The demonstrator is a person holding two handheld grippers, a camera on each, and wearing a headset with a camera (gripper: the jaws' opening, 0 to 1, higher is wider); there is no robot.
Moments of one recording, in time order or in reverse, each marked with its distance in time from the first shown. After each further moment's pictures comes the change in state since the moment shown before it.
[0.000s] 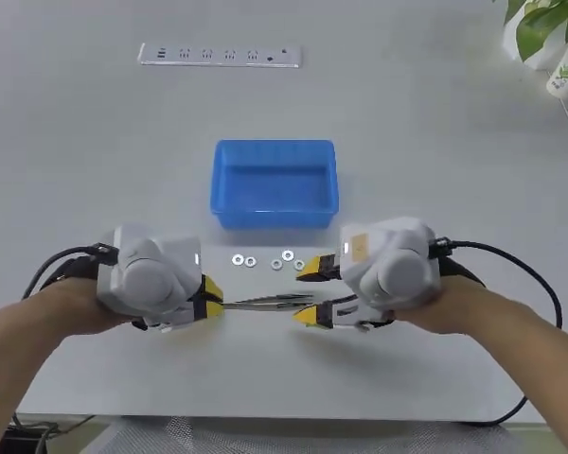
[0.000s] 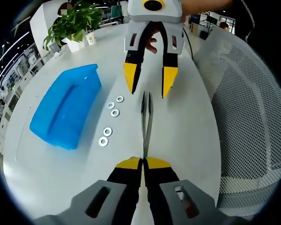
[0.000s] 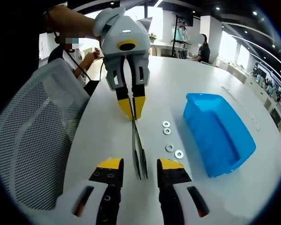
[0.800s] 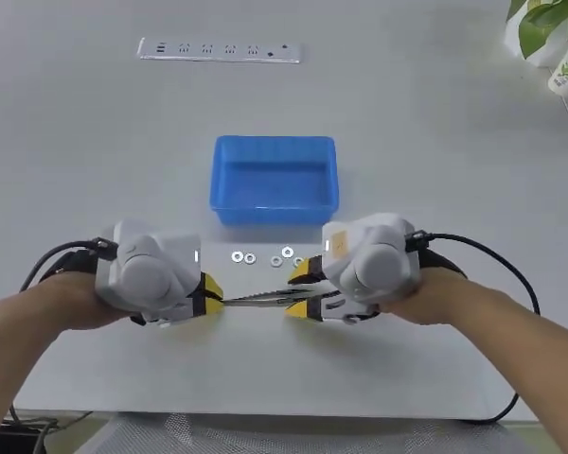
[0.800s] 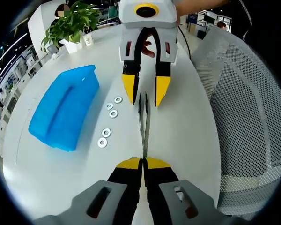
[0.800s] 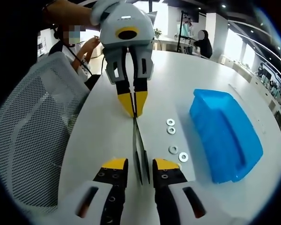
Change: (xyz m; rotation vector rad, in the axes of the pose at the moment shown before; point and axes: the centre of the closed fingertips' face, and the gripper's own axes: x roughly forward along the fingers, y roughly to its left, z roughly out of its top) left arm 0.001 0.001 -0.001 0.013 -0.003 -0.012; right arm 0.016 0.000 -0.005 -0.023 0.048 0.039
